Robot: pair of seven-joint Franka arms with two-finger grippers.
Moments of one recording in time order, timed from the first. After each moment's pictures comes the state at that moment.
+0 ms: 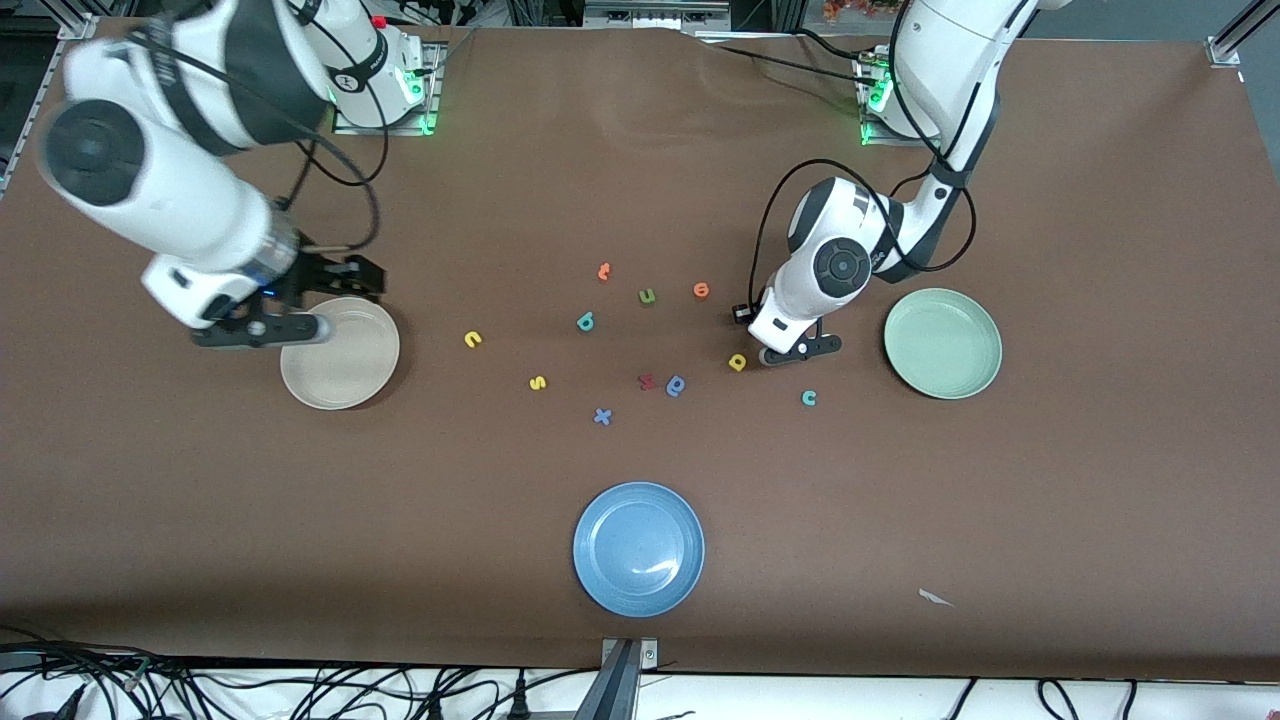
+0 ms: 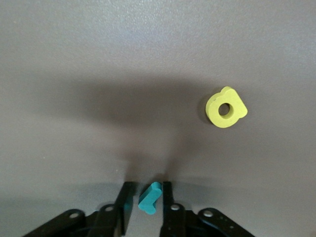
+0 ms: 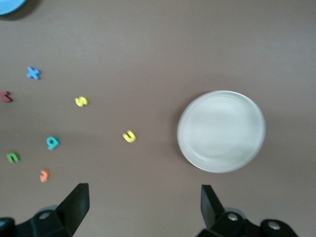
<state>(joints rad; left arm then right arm) -0.43 0.51 -0.12 -2.08 -0.28 2.44 -0.56 0.24 0.21 0.08 -1.68 0.01 1.79 0.24</state>
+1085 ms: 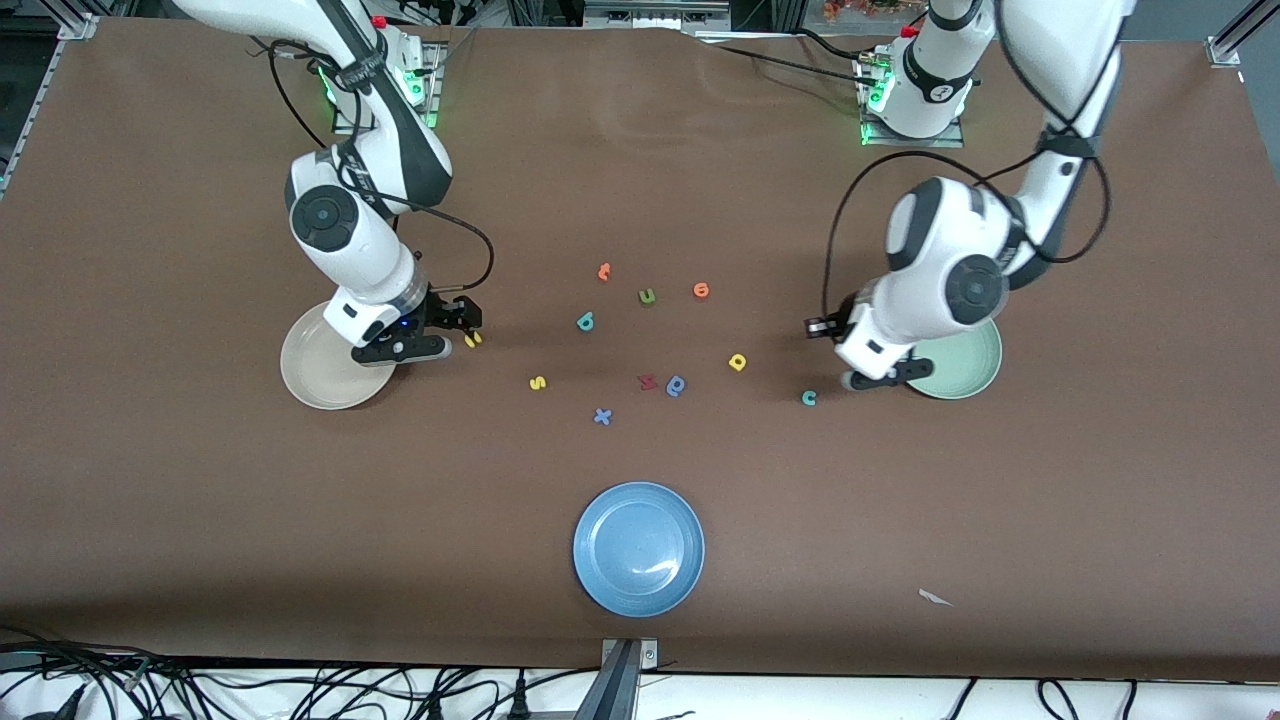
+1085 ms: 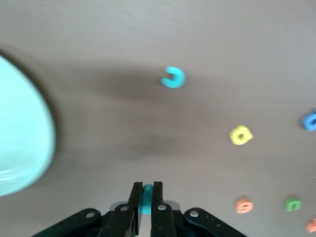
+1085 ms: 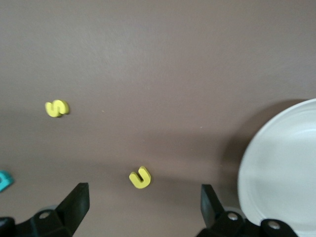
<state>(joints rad) -0.19 0.35 -0.09 -1.95 -0.22 2.06 -0.34 0.24 0.32 0.15 -2.17 -0.03 2.52 0.28</state>
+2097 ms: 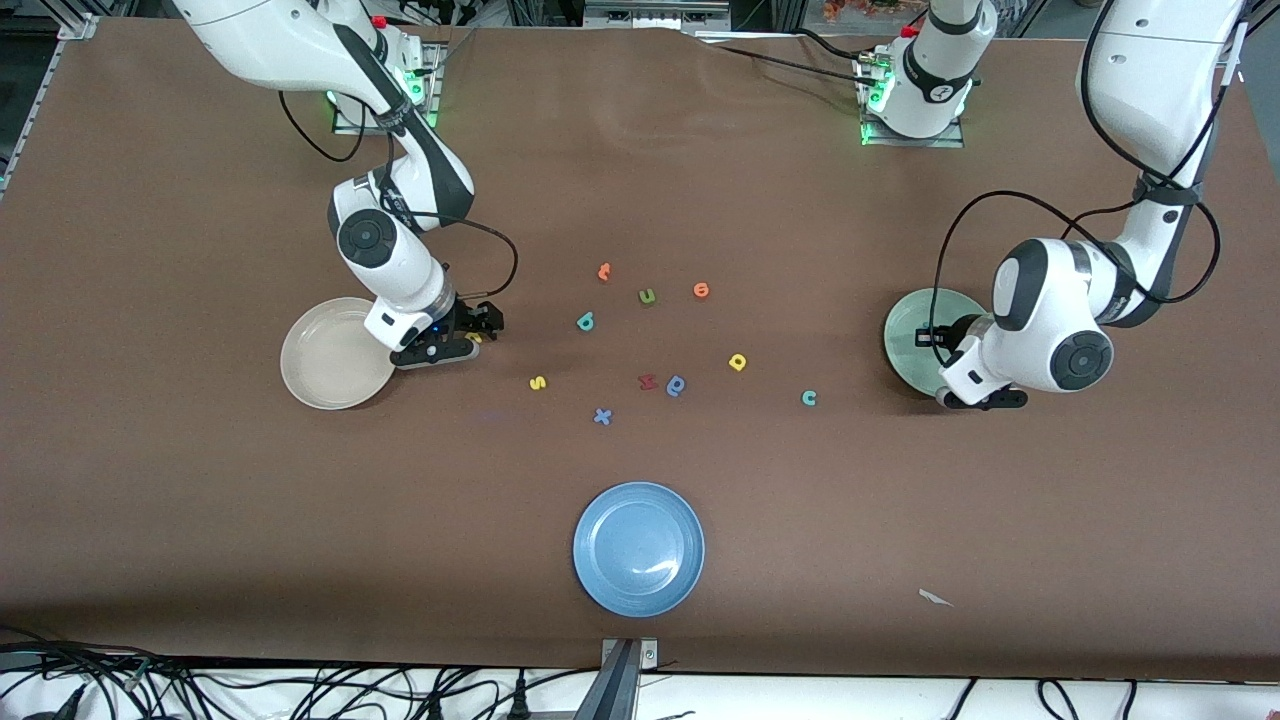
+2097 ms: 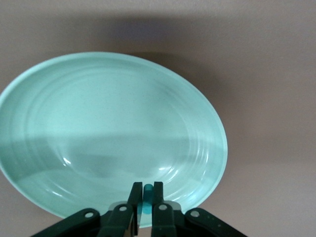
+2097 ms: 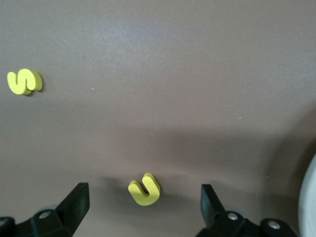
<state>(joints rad) 0.04 0.49 -0.09 -1.95 -0.04 1.98 -0.07 0.24 0.43 0.17 -2.21 -0.05 2.67 0.28</state>
